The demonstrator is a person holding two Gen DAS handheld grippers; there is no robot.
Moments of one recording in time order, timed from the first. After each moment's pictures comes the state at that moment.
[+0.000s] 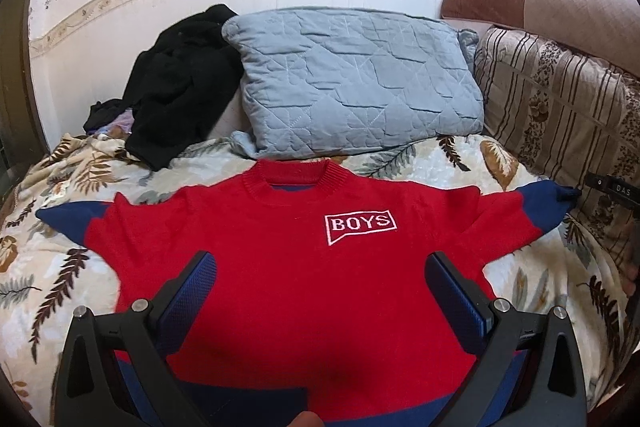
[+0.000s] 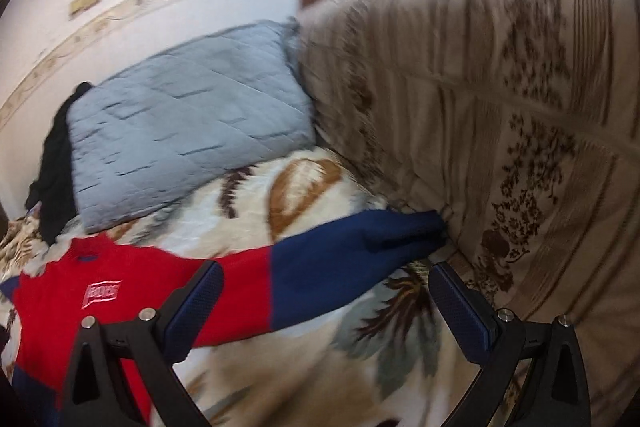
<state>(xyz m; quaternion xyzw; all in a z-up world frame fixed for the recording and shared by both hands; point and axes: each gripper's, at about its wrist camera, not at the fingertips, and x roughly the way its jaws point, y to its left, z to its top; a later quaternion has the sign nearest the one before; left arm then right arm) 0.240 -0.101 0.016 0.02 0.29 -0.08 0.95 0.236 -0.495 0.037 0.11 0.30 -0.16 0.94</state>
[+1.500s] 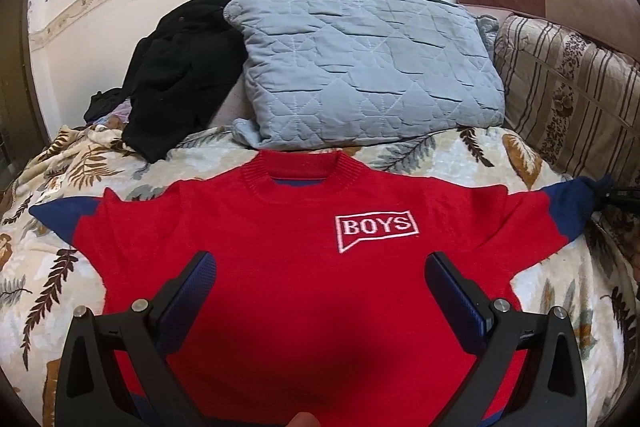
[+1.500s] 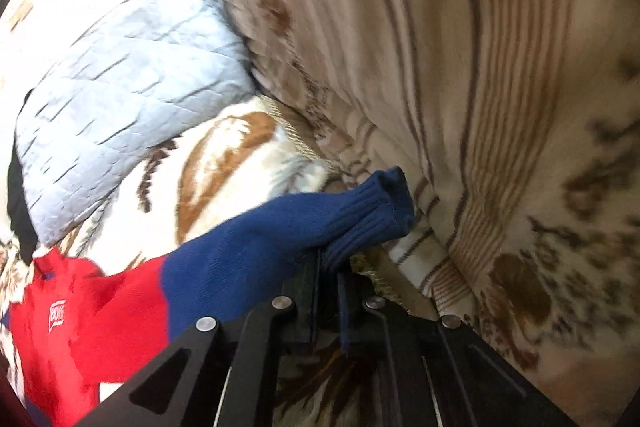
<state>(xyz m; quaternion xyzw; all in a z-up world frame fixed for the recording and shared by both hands) 0.277 -0.102 0.001 0.02 0.31 -0.06 0.95 0.305 -0.587 -0.022 0.16 0.38 -0.15 0.90</state>
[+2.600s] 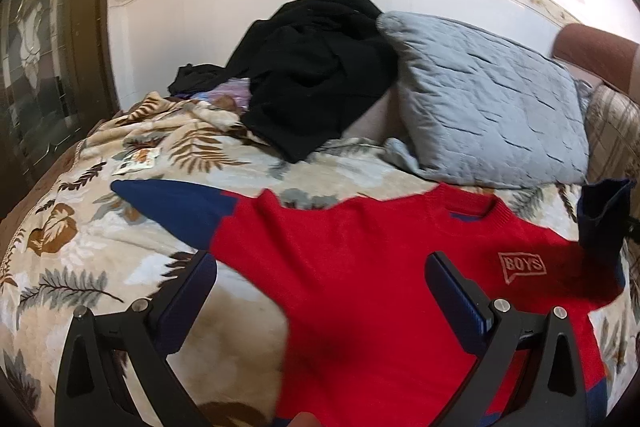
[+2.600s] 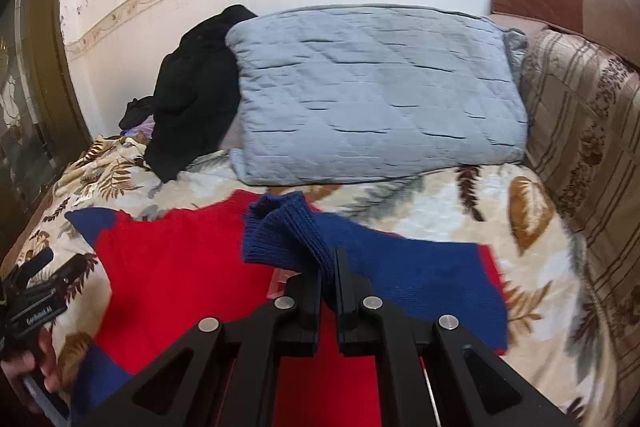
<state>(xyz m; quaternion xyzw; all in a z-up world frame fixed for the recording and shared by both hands) 0.289 0.088 0.025 -0.04 0.31 0.05 0.95 0.312 -0.212 0.069 0.02 0.34 0.04 0.94</state>
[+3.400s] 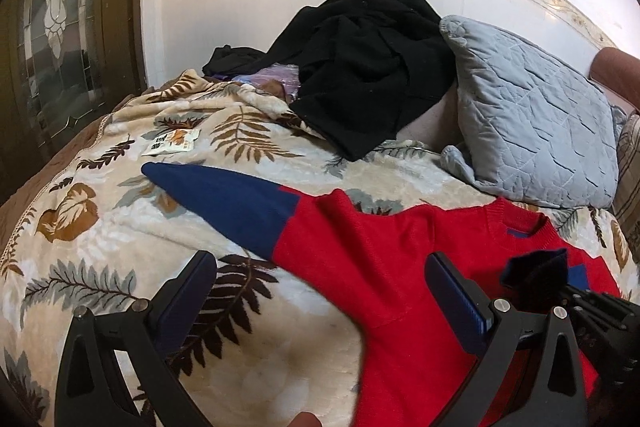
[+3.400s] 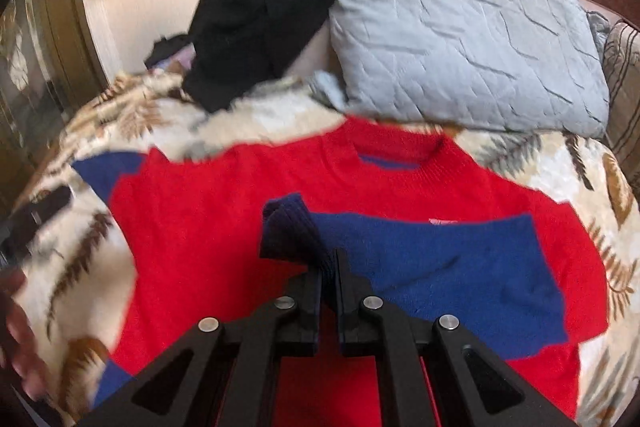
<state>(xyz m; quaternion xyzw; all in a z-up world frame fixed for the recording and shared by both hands) 0.304 0.153 0.010 -0.07 0.32 0.10 0.94 0.350 -0.079 -0.008 0.00 0.40 0.08 0.91</state>
